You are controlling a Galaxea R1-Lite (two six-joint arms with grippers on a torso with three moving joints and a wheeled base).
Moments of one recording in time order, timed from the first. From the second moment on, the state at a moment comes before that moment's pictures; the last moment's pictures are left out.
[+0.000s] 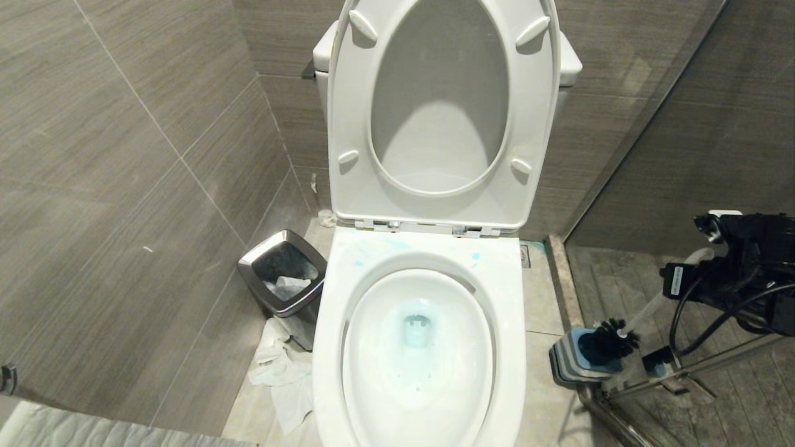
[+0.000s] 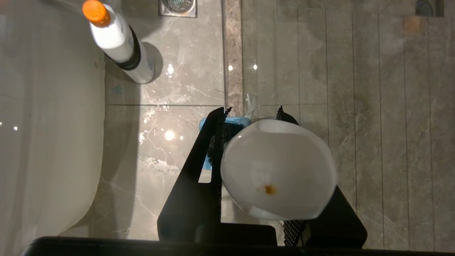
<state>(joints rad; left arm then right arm) 0.00 0.00 0.00 0.01 -0.03 0.05 -0.16 1.80 -0.75 -0.61 -0.10 -0.01</state>
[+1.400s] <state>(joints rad) 0.00 0.00 0.00 0.01 -0.03 0.05 -0.16 2.20 -0.72 -0.92 -0.10 0.00</state>
